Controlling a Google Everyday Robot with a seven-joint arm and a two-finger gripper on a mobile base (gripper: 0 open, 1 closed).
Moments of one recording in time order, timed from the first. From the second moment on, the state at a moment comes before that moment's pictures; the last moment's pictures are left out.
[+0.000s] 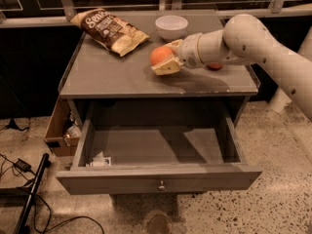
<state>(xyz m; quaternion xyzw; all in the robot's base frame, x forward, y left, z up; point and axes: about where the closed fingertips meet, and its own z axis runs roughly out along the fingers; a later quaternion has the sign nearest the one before) 0.722 -0.044 0.863 -0.51 0.68 0.18 0.49</state>
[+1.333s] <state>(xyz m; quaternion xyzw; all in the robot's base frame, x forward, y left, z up) 0.726 -0.046 0.855 -0.51 0.69 0.18 0.49</state>
